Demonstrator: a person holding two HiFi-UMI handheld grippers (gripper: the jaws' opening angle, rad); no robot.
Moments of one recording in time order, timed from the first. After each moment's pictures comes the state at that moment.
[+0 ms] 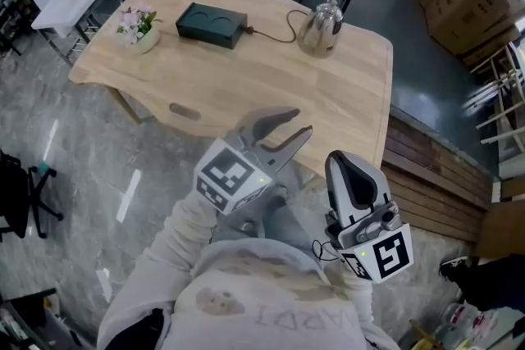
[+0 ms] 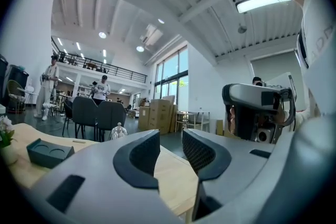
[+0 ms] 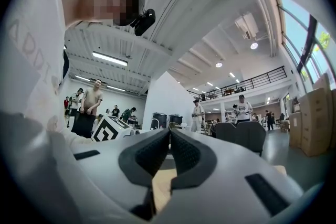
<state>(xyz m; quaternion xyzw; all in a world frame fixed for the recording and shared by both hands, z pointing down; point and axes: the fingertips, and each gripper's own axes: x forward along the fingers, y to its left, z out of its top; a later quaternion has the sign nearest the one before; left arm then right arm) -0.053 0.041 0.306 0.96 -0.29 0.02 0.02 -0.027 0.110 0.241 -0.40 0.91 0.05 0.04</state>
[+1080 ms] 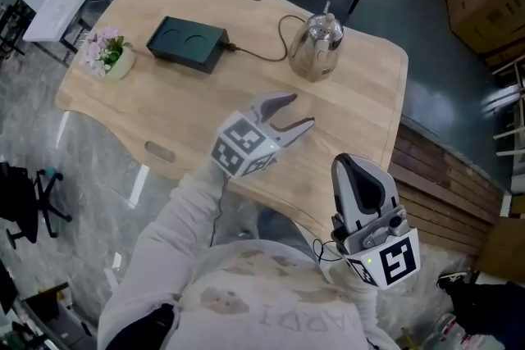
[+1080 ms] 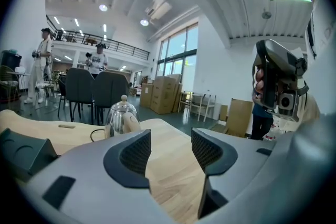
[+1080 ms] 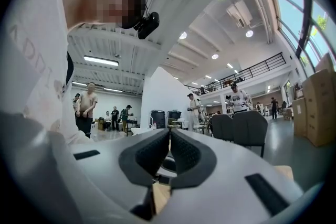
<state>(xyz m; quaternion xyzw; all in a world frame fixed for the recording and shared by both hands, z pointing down) 0.027 -0.208 0.414 0.95 -0.27 0.12 0.10 0.054 -0.100 0.268 -0.39 0.92 0.01 0.04</state>
